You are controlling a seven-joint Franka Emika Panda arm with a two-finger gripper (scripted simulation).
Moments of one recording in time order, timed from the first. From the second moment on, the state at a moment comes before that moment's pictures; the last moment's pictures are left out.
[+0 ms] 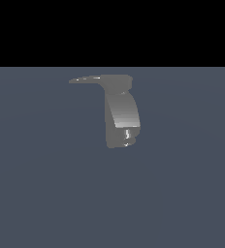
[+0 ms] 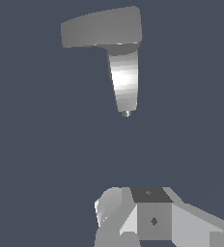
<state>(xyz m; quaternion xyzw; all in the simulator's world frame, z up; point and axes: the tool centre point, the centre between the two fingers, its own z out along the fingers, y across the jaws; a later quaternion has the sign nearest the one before) -0.249 -0.008 0.480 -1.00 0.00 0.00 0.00</state>
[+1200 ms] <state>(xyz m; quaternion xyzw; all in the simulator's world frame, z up) -0.221 0.042 0.444 -0.99 0.12 0.00 0.00</state>
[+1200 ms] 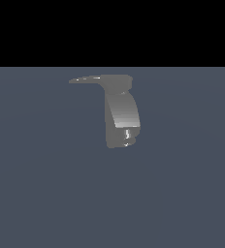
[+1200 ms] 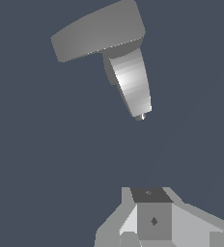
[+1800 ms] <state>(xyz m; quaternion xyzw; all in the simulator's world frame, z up) -0.178 0.087 0.407 -0.97 0.24 0.00 0.00</state>
